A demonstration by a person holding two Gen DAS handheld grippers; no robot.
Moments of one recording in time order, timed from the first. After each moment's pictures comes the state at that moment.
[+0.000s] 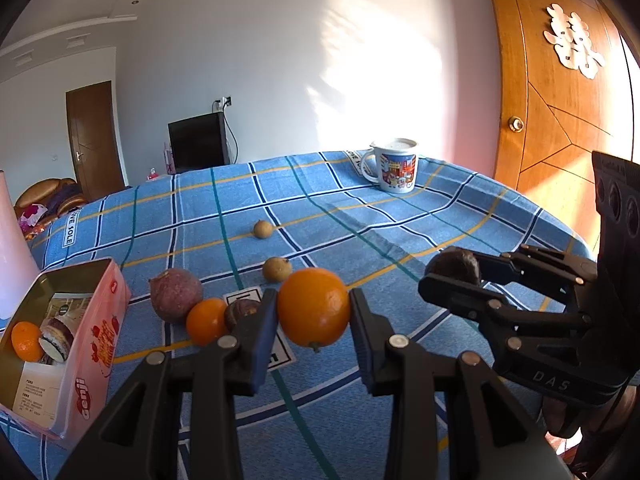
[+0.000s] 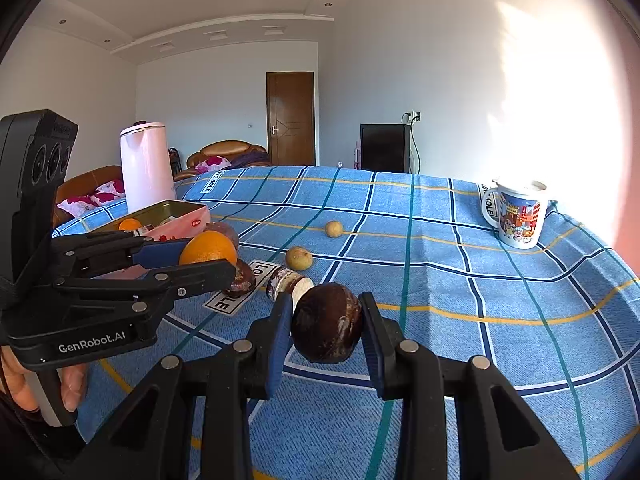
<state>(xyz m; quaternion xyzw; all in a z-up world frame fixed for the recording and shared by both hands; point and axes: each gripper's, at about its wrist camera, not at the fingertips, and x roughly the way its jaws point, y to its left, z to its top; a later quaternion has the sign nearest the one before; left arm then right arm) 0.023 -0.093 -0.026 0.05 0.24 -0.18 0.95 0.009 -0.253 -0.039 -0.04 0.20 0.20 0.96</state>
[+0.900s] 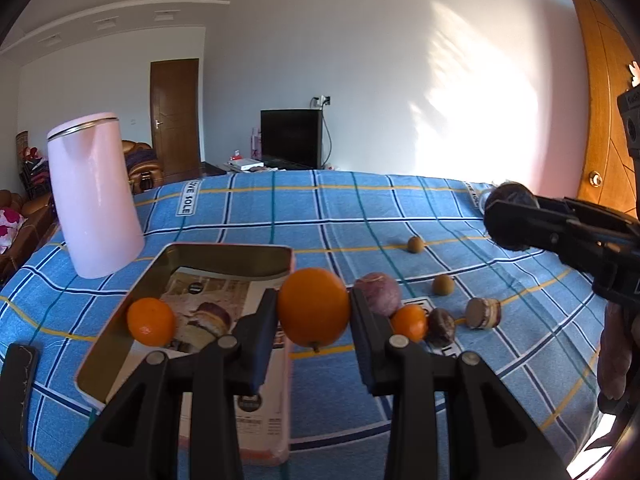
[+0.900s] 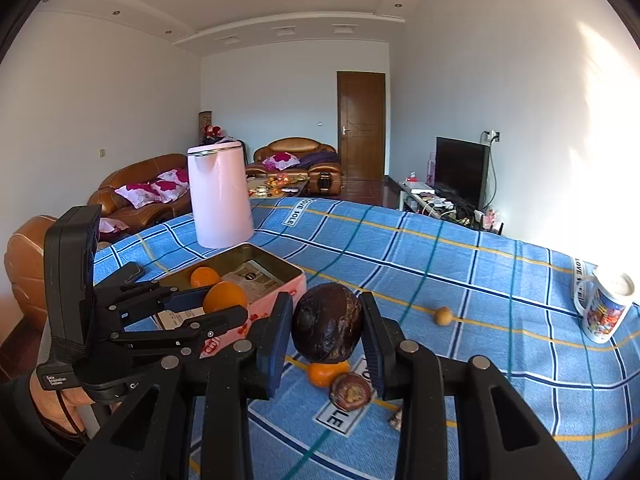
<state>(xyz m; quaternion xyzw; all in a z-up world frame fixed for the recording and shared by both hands) 0.039 0.052 -0.010 -0.02 0.25 -0.03 0.97 0.053 -0.140 0.040 -0.07 0.21 0.33 0.92</state>
